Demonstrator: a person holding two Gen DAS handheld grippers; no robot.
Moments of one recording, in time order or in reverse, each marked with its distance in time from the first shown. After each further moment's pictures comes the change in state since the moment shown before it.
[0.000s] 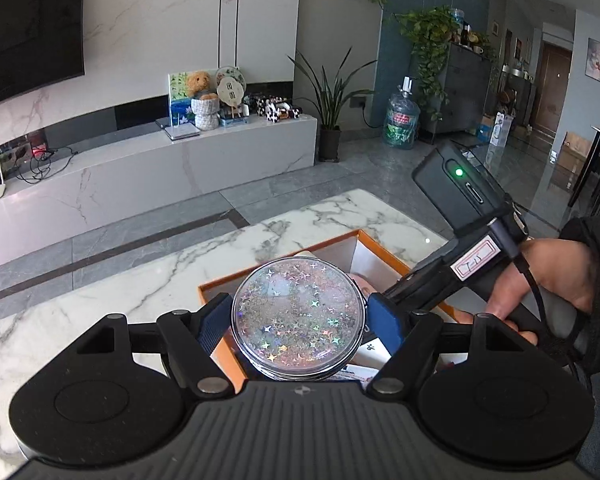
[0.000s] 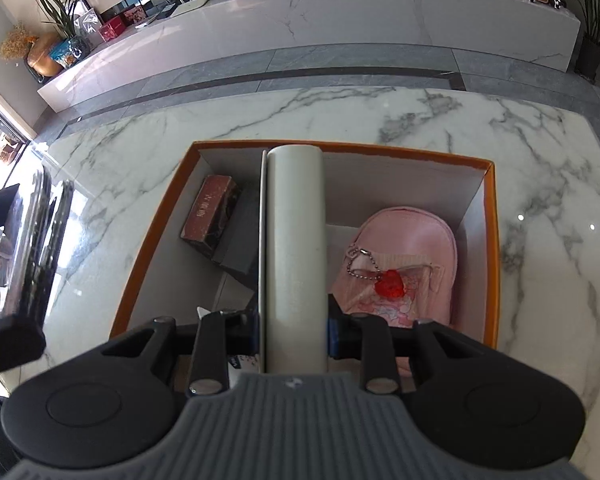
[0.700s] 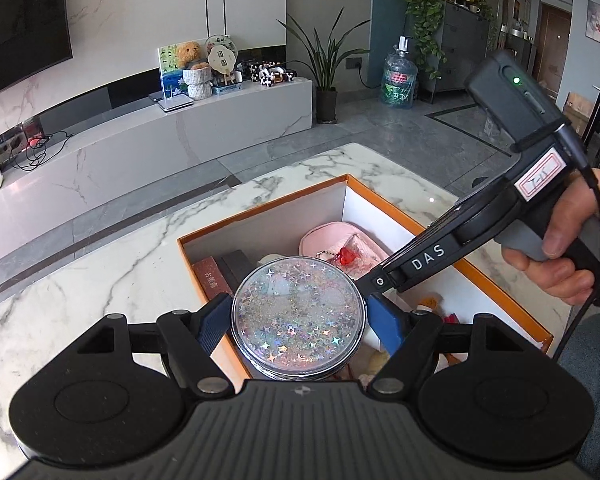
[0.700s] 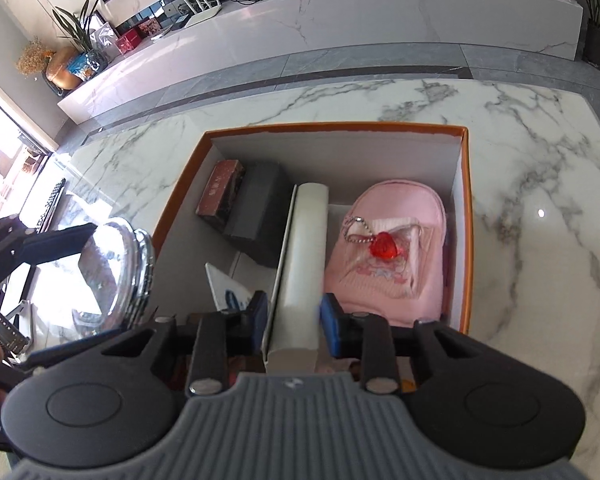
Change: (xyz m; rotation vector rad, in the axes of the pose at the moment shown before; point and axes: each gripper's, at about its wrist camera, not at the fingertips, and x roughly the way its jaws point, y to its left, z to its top) left arm 0.002 -0.026 -0.027 0.051 0.103 0.025; right arm -0.034 -0.013 -0.028 0.007 -0.035 0.055
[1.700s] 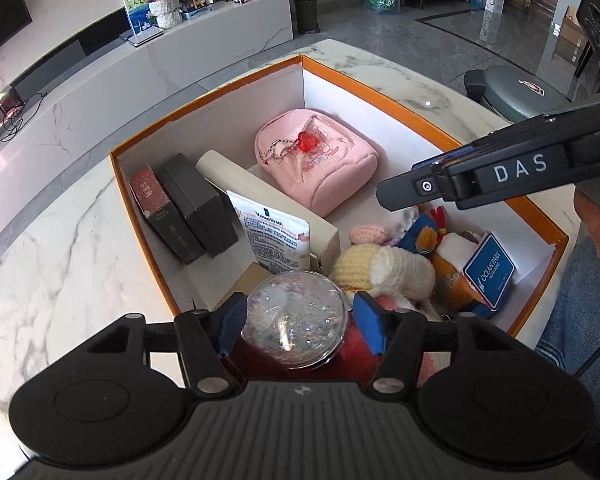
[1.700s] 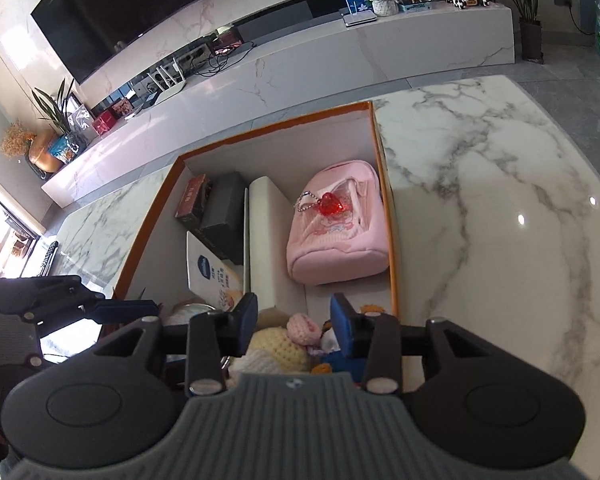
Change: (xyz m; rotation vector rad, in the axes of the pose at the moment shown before) left arm 0.041 -0.041 -0.031 0.094 0.258 0.026; right arm -0.037 -0.022 -0.087 0.147 -0.237 -0.033
